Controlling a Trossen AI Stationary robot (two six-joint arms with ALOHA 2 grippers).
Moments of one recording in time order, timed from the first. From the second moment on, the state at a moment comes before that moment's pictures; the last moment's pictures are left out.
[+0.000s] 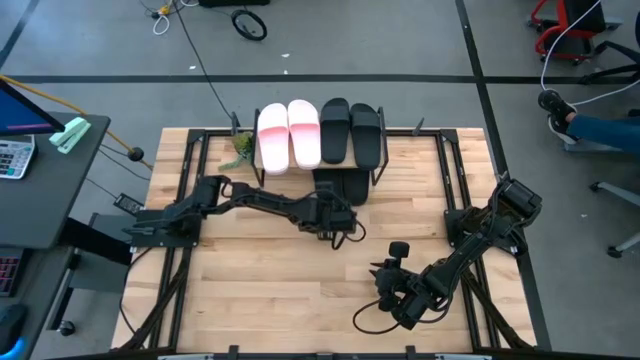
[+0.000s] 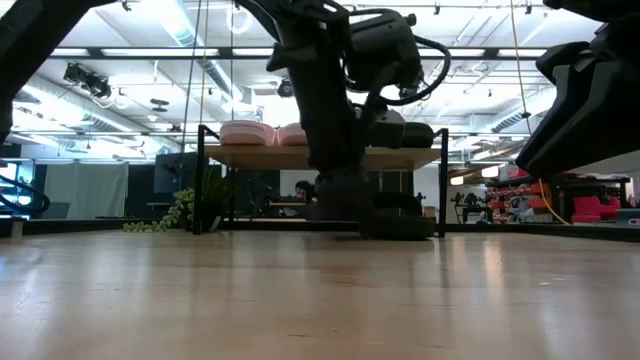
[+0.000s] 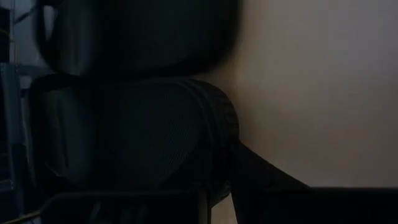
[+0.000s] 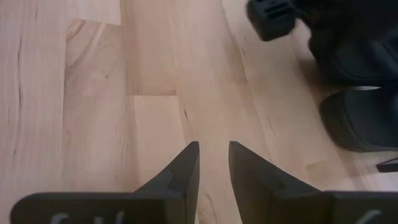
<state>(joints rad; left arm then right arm) -0.07 2.21 1.65 -0.65 -0.67 0.09 0.78 1.72 0.94 -0.53 0.84 0.74</state>
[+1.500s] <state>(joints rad) -0.20 2.15 1.80 -0.92 -0.74 -0.31 0.78 1.72 0.94 -0.50 0.83 0.76</state>
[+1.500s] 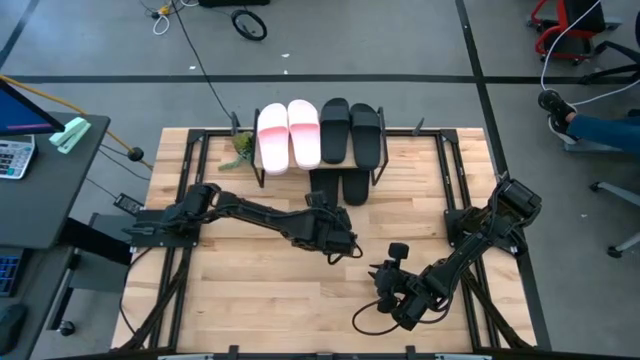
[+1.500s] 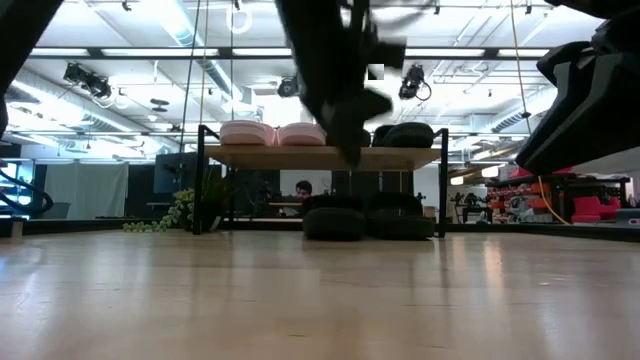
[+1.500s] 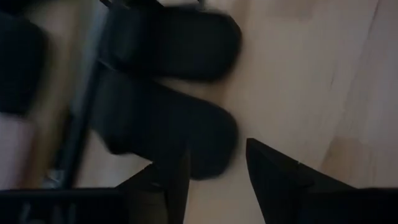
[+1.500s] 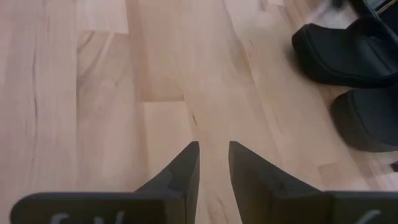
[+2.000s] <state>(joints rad) -0.29 1.87 1.82 -1.49 -0.96 -0.69 0.81 1.36 0.94 -0.56 0.81 0.71</state>
